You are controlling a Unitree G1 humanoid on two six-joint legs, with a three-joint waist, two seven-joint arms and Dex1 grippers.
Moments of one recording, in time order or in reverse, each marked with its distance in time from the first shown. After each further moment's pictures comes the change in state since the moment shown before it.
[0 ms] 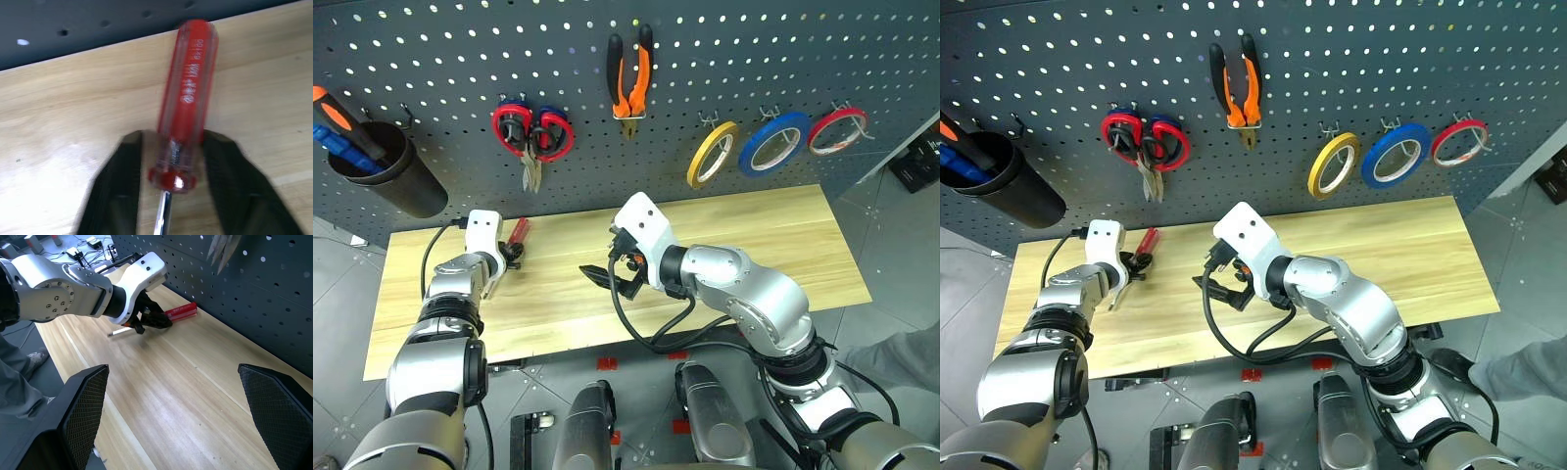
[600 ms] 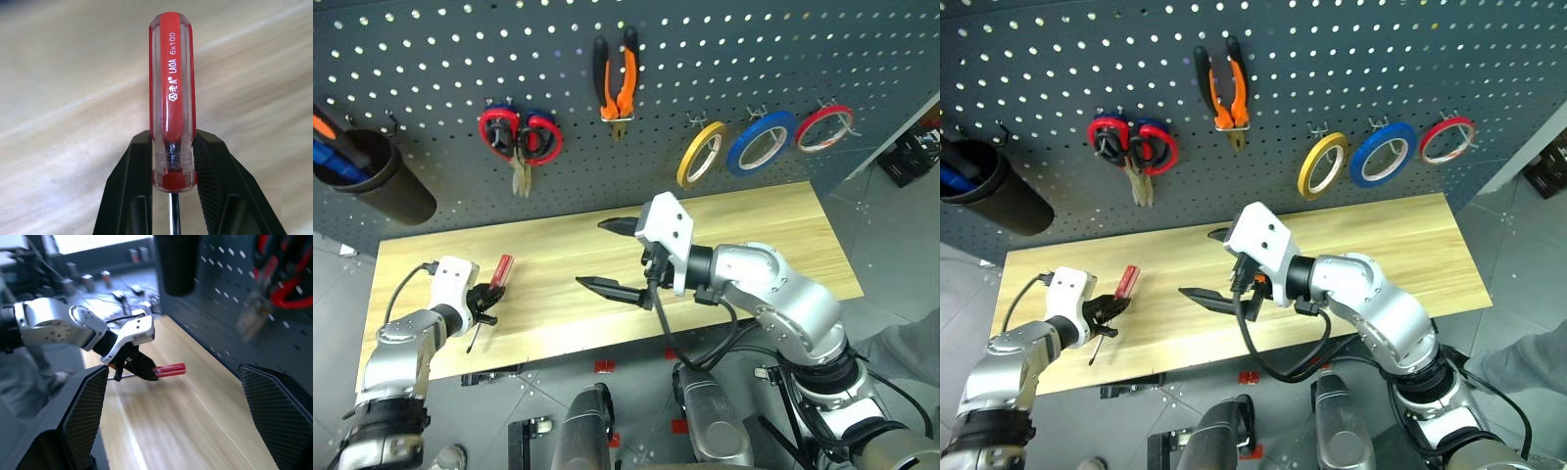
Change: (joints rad) left arm 0.770 0.070 0.137 -1.116 -0.169 0.164 -0.185; right arm 0.066 -0.152 -0.067 -0.085 0.121 -0.331 0.290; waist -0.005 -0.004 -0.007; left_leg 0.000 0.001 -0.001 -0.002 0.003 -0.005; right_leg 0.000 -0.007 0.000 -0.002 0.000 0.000
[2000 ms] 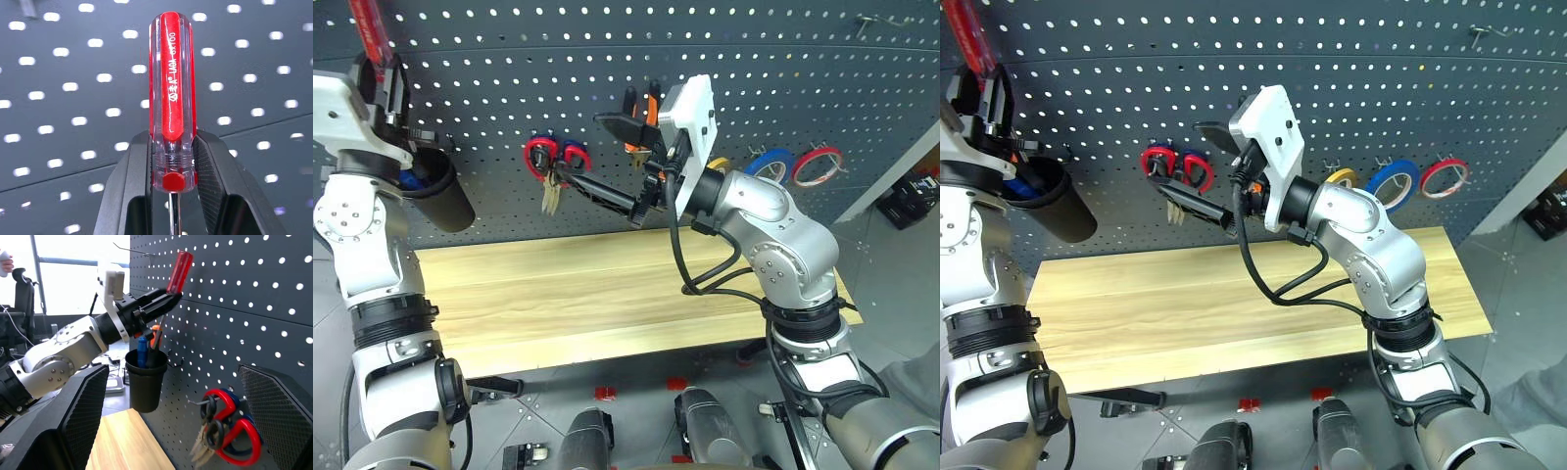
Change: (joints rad) left arm -0.636 -0.019 0.111 0.234 -0.025 -0.525 0.288; right arm -0.237 0.129 -0.148 0.205 0.044 -0.103 -0.105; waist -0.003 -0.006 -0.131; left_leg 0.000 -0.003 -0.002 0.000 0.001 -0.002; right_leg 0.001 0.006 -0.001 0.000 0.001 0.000
